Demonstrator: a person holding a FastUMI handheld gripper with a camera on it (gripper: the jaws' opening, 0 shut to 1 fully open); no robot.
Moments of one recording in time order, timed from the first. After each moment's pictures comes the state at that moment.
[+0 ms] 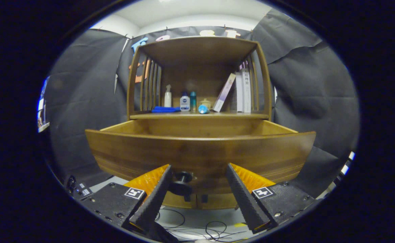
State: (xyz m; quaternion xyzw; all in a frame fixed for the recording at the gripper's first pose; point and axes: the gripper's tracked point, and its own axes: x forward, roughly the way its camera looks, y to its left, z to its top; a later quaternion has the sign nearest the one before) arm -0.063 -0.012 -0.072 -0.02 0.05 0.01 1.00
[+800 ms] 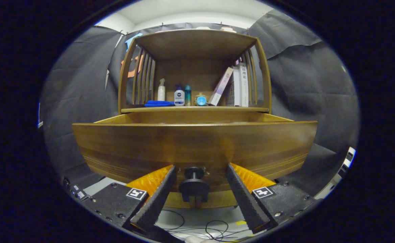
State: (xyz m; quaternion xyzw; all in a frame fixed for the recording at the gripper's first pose) arm -0.039 -0.022 -0.077 -0.02 0.06 -0.02 1.00
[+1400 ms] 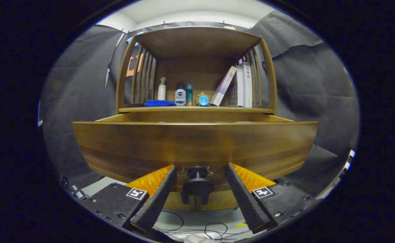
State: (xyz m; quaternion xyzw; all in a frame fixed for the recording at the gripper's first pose) arm -0.006 -0.027 -0.067 -0.02 0.06 -0.02 1.00
